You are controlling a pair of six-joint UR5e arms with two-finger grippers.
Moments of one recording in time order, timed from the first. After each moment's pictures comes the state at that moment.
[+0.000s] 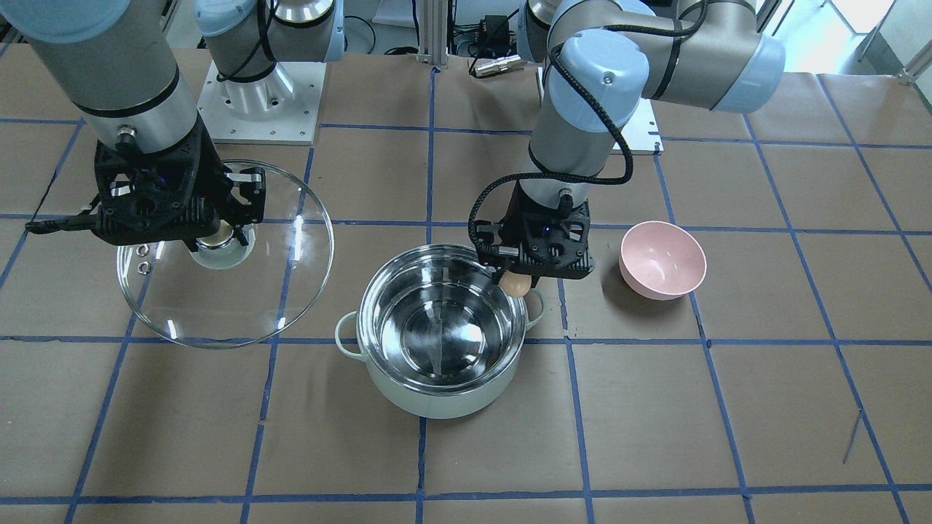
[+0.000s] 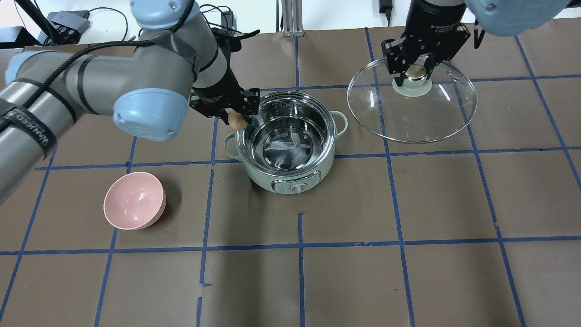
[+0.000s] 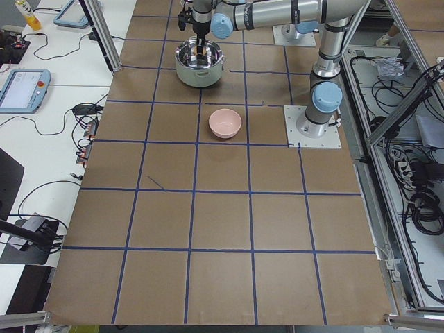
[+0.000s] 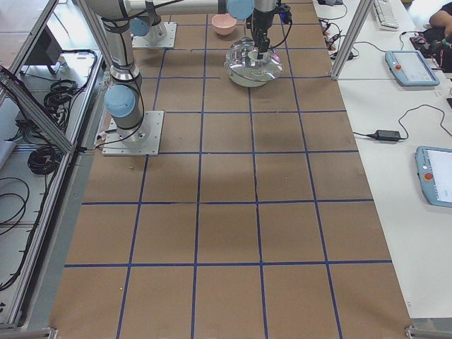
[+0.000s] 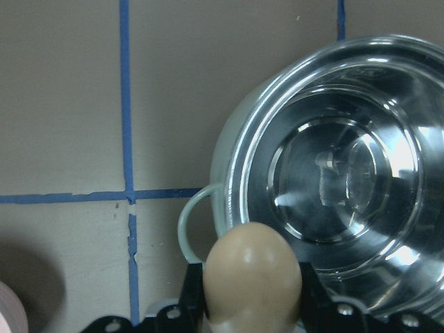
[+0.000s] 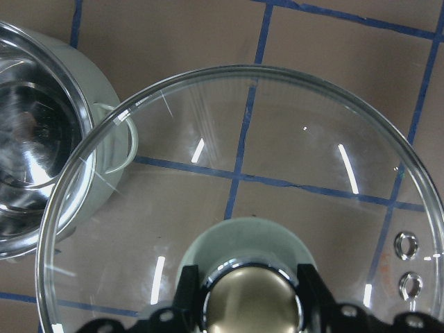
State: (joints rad) left arm -1.77 -1.79 -1.66 -1.15 1.50 -0.16; right arm 1.61 -1.40 1.39 -1.56 -1.62 -0.16
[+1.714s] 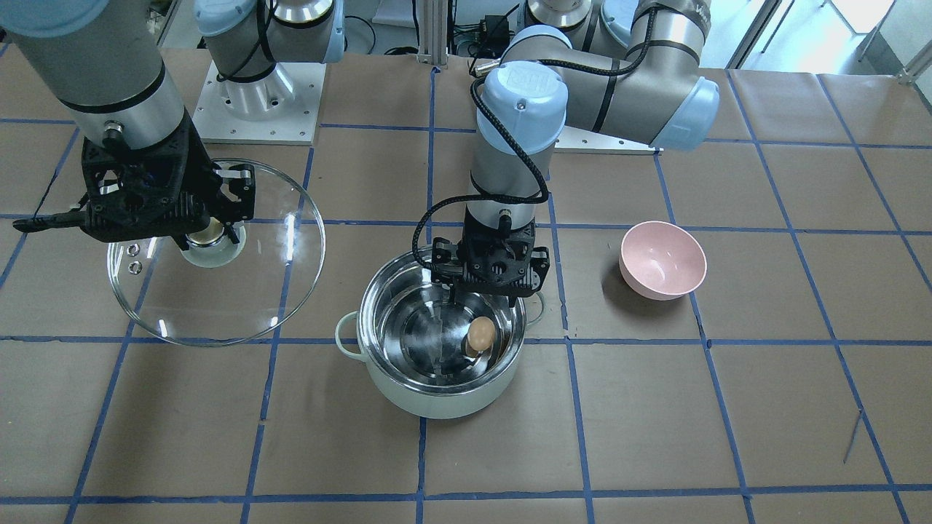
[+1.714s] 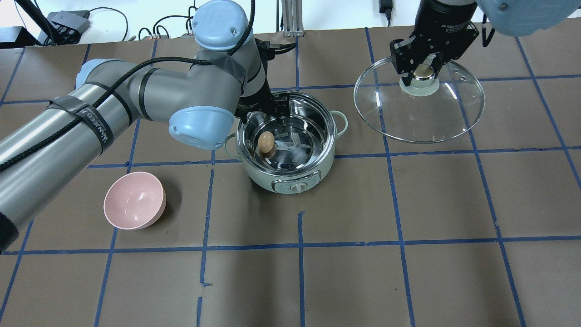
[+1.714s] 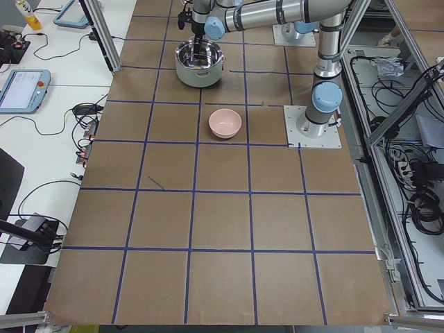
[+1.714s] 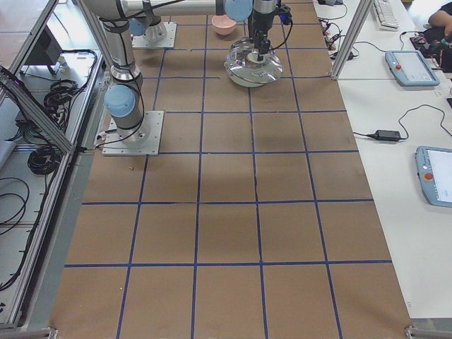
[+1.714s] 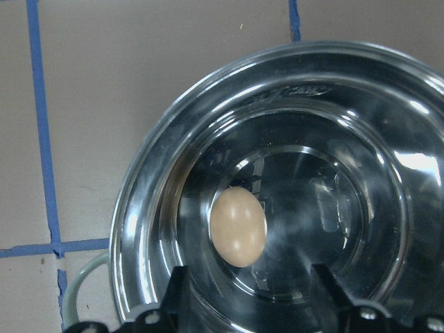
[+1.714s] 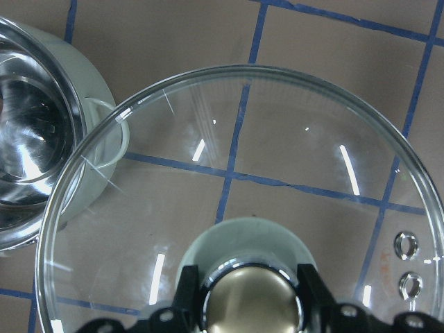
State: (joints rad) left arm -1.85 -1.84 -1.65 -1.05 1.58 -0.20; right arm 1.60 -1.41 1.40 -1.56 -1.62 -0.18
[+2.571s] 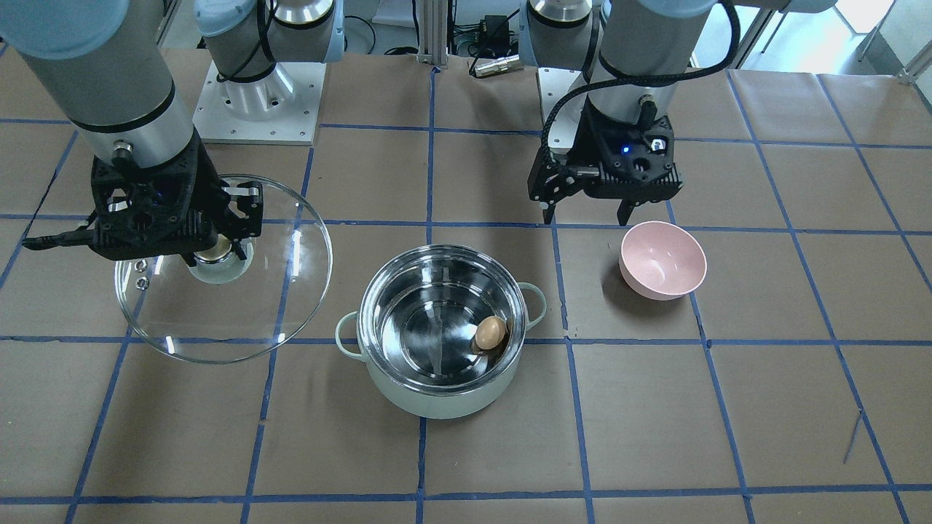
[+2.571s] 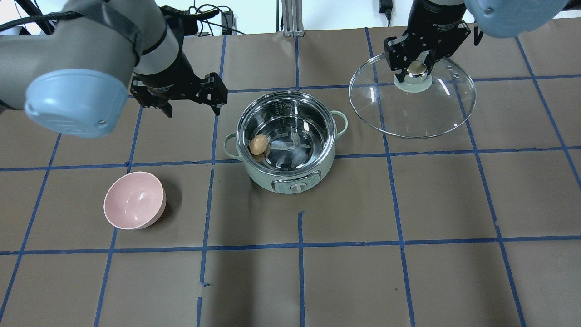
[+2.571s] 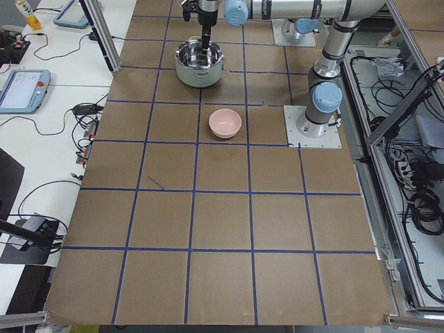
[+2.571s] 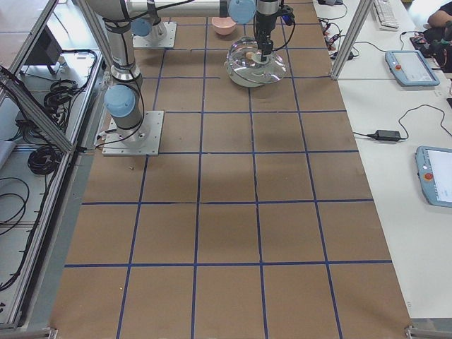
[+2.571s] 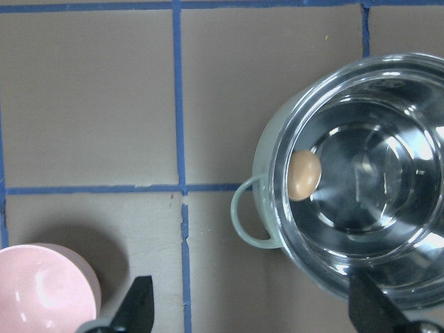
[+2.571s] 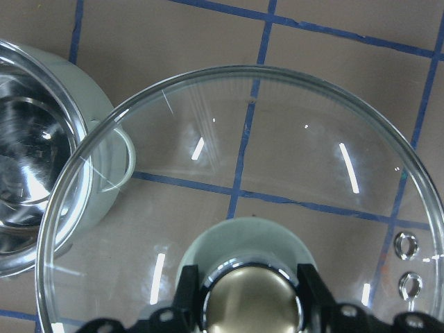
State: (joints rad) left arm -1.65 -1.58 -1.64 -1.40 1.59 -0.07; right arm 1.63 -1.38 1.39 -1.61 -1.61 -0.15
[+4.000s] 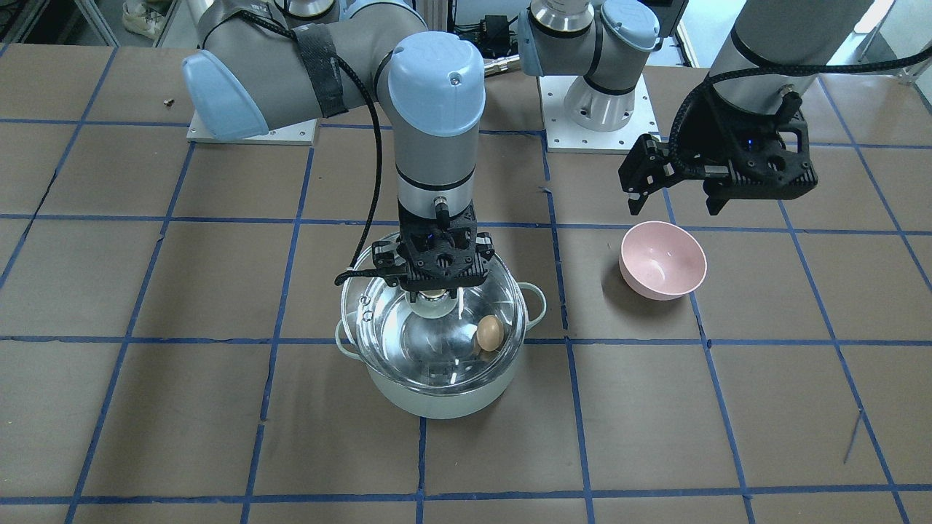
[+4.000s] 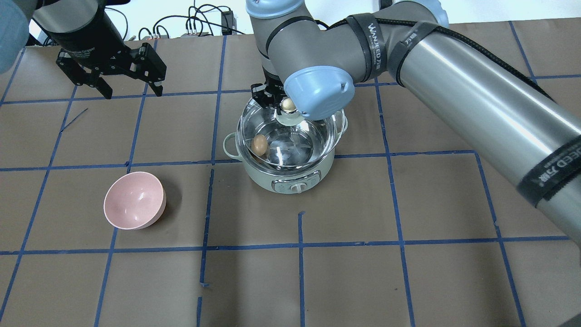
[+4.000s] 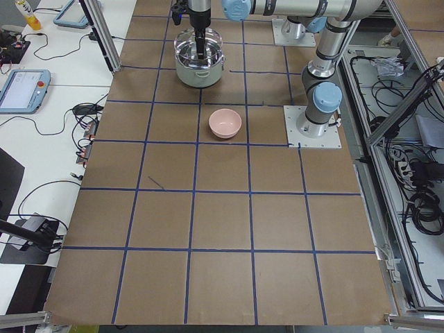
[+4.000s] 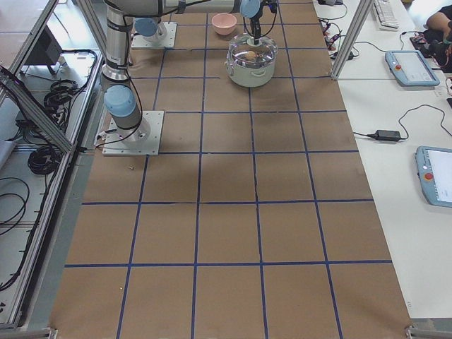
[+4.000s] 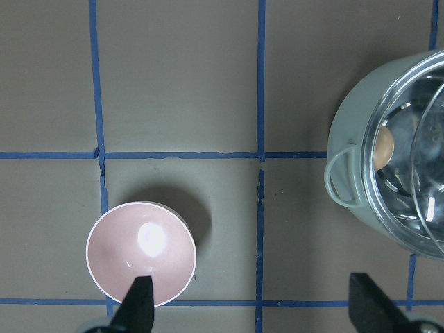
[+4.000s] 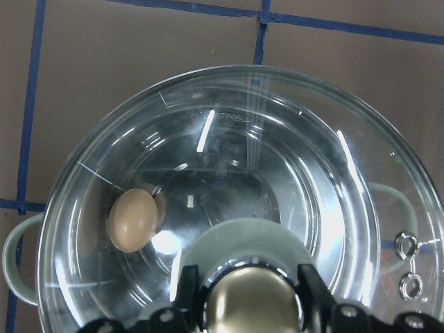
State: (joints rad) left arm -1.50 -1.63 -1.48 -1.59 1.58 0.06; right arm 2.00 -1.18 1.40 -1.91 -1.64 0.29
